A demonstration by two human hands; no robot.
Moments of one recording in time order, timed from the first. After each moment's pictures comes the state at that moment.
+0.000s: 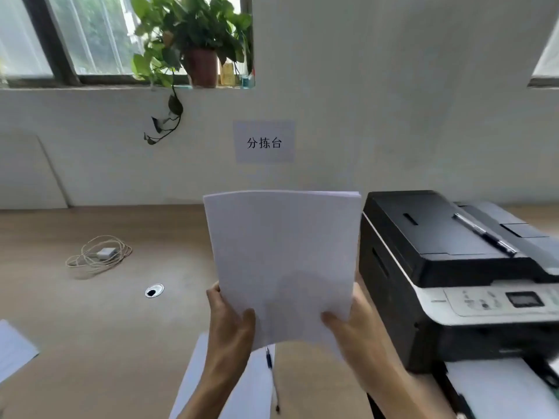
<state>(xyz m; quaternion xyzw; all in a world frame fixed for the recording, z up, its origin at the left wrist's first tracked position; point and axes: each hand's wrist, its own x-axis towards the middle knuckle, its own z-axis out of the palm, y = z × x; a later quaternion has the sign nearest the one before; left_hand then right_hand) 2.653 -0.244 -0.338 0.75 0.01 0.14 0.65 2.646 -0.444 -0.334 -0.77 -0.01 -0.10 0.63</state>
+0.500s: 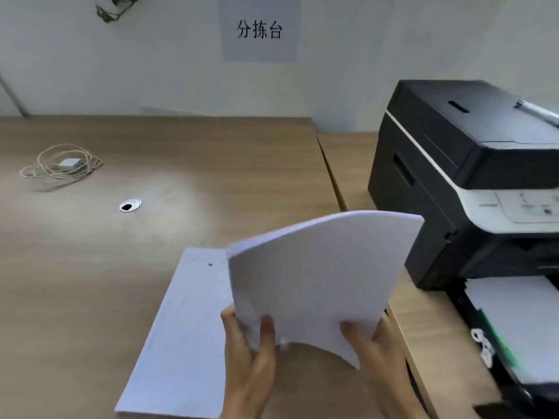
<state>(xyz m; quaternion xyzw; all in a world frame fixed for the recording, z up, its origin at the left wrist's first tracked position) 2.582 -0.282 -0.501 0.73 0.13 0.12 0.66 2.577 -0.460 -0.497 -0.77 0.14 -0.03 0.63</state>
